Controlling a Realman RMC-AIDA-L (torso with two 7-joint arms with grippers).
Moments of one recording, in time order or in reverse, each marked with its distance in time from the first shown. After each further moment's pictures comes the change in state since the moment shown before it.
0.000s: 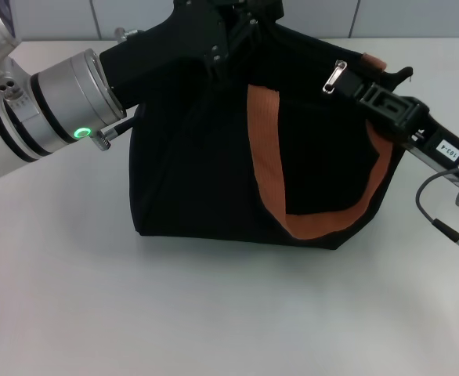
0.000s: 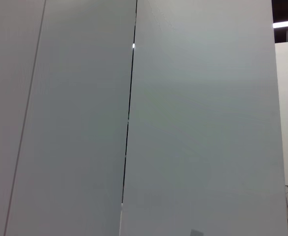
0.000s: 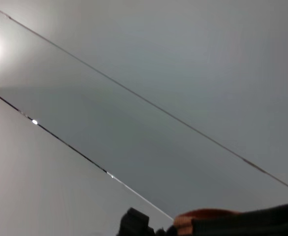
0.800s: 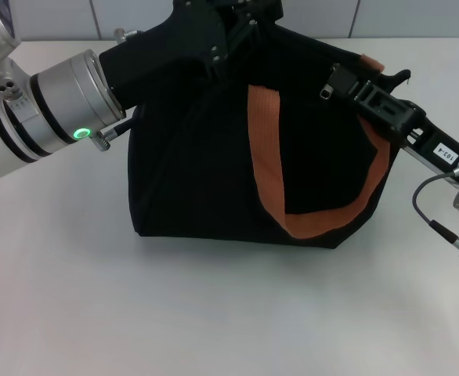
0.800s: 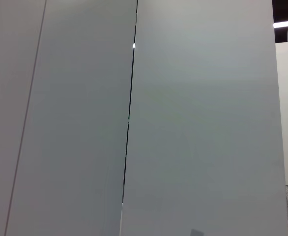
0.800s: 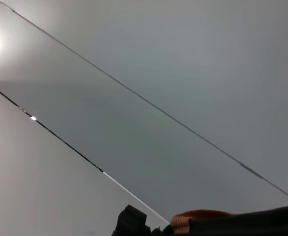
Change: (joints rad) left arm 0.002 0.000 0.000 0.000 0.000 0.000 0.000; right arm -0.004 0.003 0.001 0.009 0.007 0.006 -0.050
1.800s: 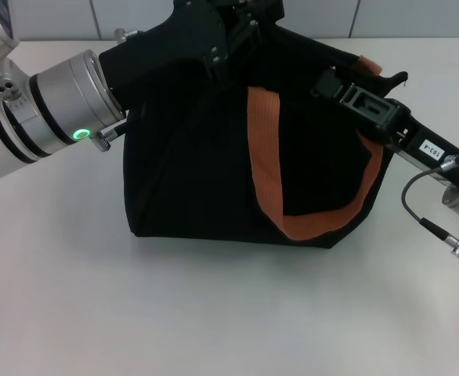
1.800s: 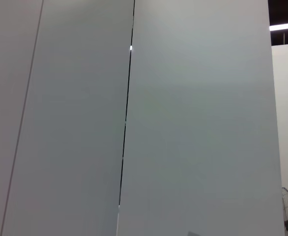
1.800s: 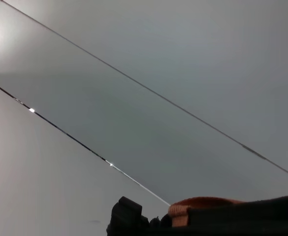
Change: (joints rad) left arm 0.000 0.000 0.000 -0.002 0.000 0.011 0.000; right arm 0.027 -0.001 -0.033 0.002 -0.003 0.019 0.048
